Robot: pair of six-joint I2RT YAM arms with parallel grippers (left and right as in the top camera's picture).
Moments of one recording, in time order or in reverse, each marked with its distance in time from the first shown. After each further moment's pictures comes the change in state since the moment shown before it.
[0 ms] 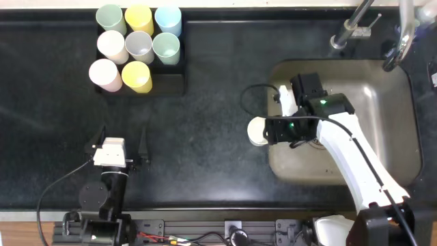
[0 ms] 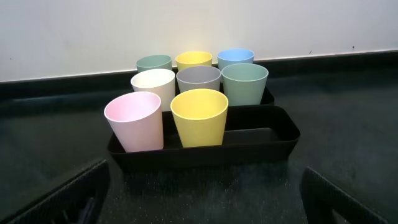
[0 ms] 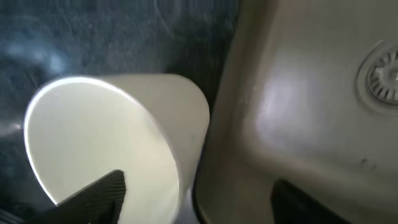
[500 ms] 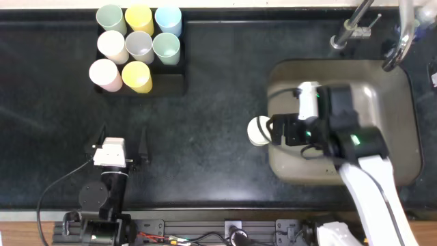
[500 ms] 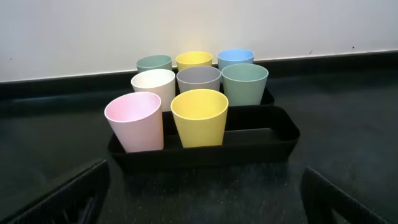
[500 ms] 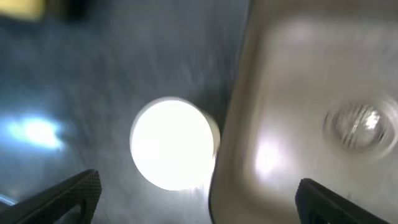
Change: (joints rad) left arm 0.000 0.000 0.000 0.000 0.000 0.000; right arm -0.032 -0.294 -0.001 -0.027 -0.005 0.076
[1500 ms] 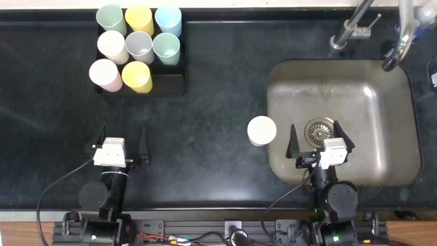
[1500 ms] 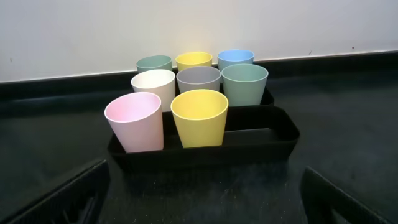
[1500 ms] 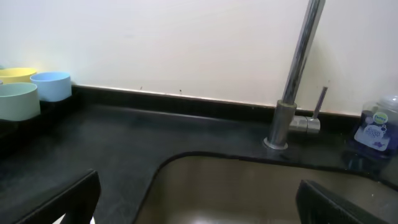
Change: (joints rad) left arm 0.000 0.000 0.000 0.000 0.000 0.000; right arm -0.003 -1.165 -1.002 0.995 0.349 -0.140
